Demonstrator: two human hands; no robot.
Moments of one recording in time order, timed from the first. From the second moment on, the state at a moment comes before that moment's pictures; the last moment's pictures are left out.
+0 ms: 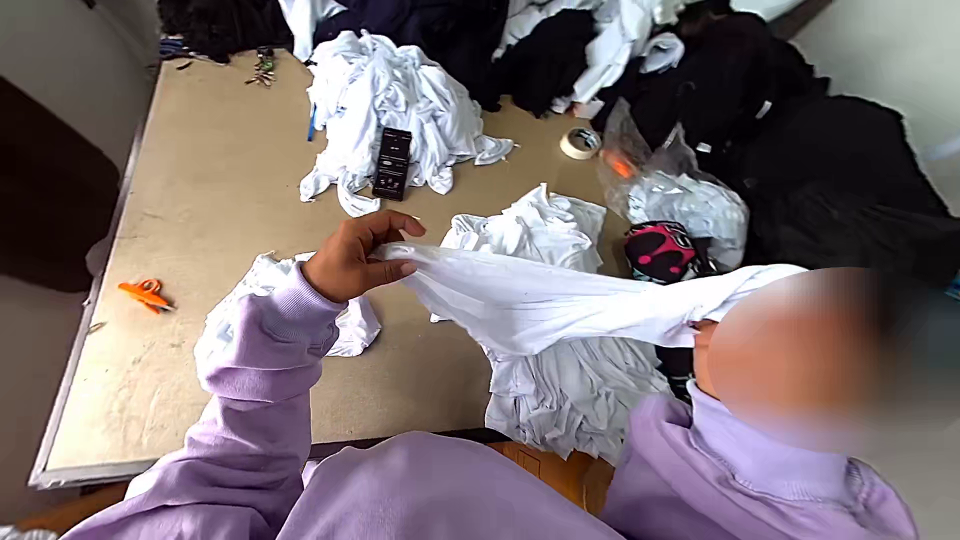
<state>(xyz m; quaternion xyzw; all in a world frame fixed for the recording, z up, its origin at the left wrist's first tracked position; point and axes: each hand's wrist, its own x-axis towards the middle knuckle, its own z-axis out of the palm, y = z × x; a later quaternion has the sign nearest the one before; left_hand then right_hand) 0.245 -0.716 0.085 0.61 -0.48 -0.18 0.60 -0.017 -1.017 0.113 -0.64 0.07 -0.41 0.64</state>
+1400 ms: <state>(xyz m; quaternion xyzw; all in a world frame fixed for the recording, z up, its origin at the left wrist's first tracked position) 0.158 -0.432 -0.039 0.88 -0.21 -0.27 0.34 0.193 -0.783 -0.081 -0.89 0.26 0.10 0.35</state>
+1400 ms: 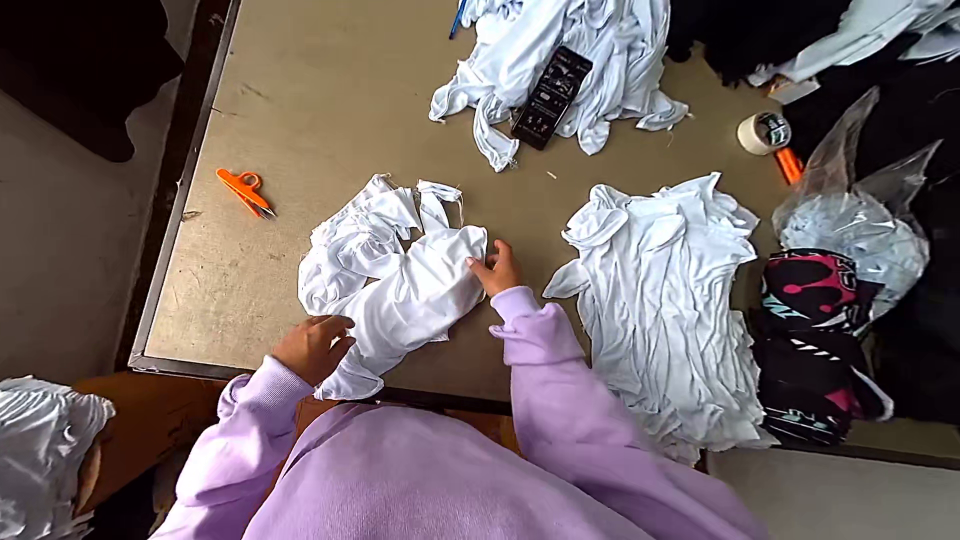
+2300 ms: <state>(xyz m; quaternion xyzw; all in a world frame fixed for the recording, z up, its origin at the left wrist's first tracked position) 0.217 -0.444 0.078 0.49 -0.53 -0.22 0.66 0.106 -0.722 0.105 -0.74 -0.28 0.03 0.61</state>
